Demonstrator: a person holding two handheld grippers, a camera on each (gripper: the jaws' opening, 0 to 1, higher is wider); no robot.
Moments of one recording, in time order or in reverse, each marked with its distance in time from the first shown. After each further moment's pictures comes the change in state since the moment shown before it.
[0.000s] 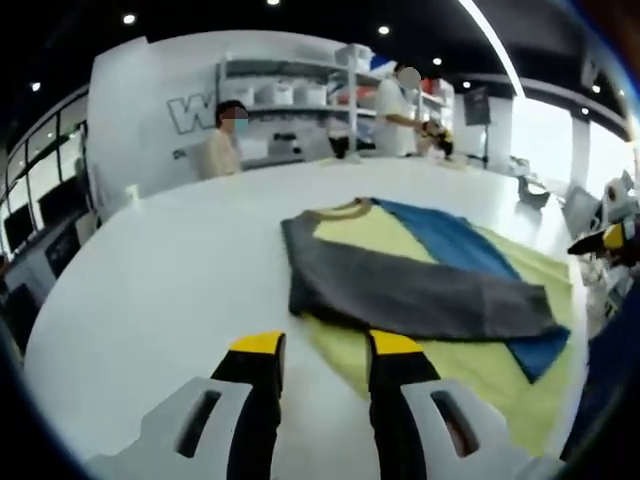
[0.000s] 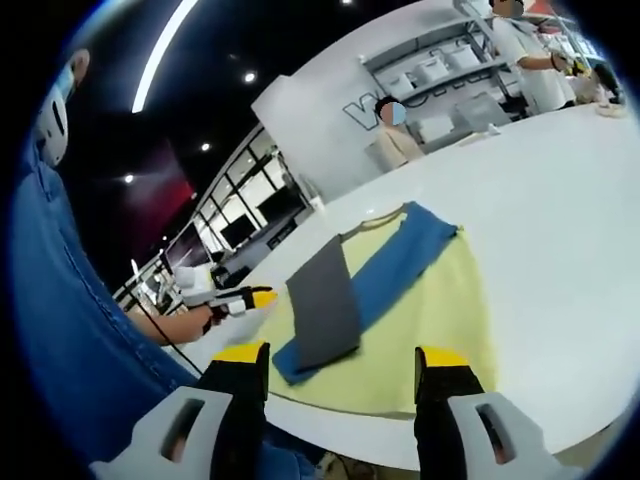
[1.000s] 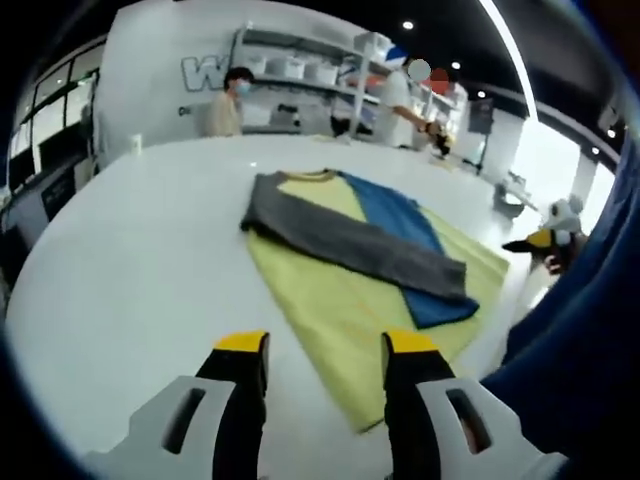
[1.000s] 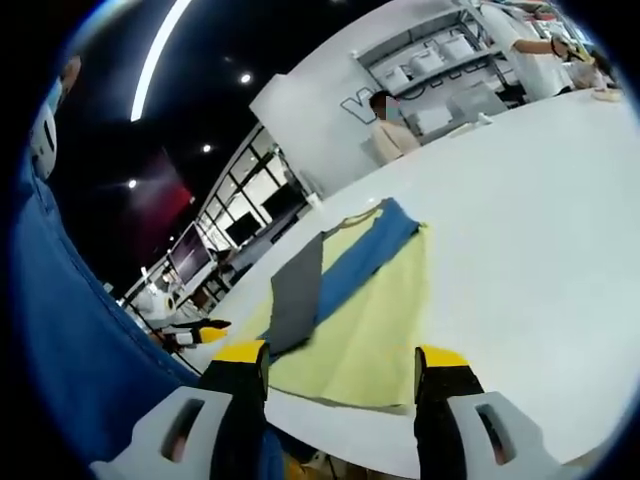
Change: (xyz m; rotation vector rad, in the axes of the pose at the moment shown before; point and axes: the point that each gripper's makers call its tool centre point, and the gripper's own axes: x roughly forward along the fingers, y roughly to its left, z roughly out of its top) left arm -0.087 -0.073 -0.037 -0.187 0.107 -0.050; right arm -0.022 -0.052 0.004 0.024 0.041 0.037
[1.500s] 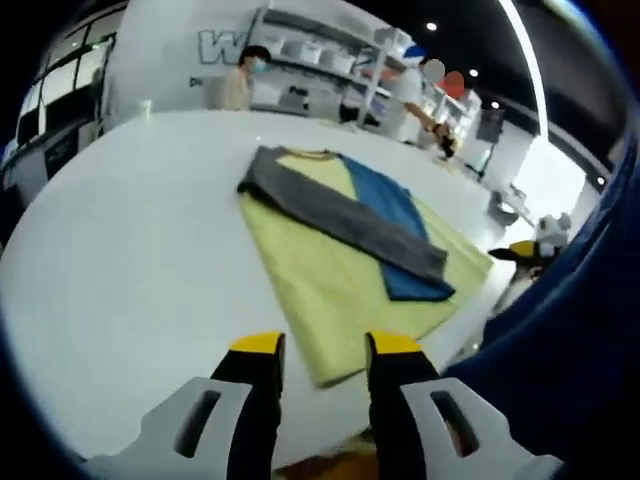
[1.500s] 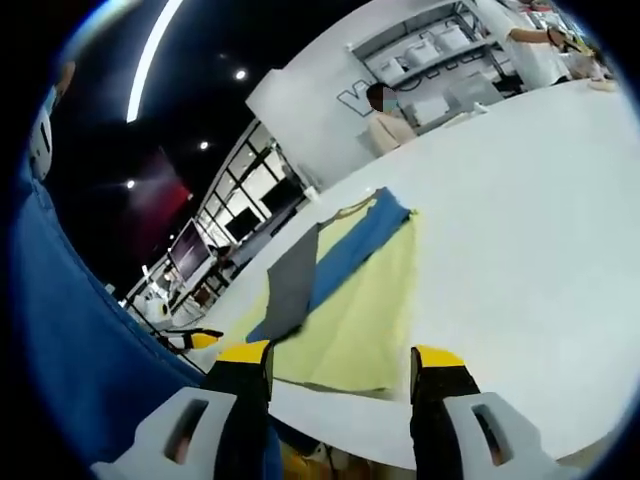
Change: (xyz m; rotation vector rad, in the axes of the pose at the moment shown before) left arm -0.015 -0.021 -0.029 -0.108 0.071 -0.028; right arm -0.004 -0.008 -0.007 0.024 0.033 0.004
